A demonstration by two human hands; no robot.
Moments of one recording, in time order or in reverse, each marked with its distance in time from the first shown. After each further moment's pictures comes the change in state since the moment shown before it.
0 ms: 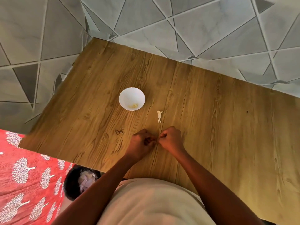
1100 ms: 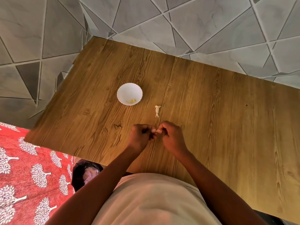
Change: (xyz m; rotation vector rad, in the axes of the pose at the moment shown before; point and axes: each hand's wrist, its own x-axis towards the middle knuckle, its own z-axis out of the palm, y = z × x) left_hand -0.001 0.058 -0.006 -0.484 0.084 -0.422; right_hand -0.026 0.016 -0.013 0.145 0.166 -0.403
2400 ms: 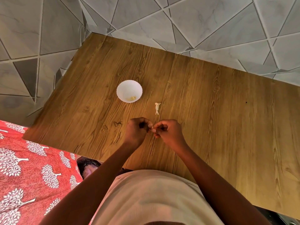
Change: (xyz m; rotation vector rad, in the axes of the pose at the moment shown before) left_hand 0.001 0.013 -0.014 0.269 0.073 0.087; right_hand 0.003 -0.024 -0.004 0.386 -0.072 0.299
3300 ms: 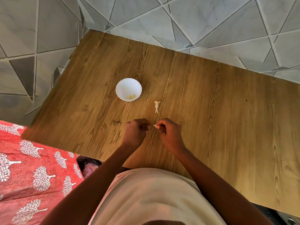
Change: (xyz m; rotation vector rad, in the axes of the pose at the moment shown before) left_hand 0.001 -0.020 0.001 0.219 -0.032 0.145; right_hand 0.002 0.027 0.006 -0.338 0.115 -0.266
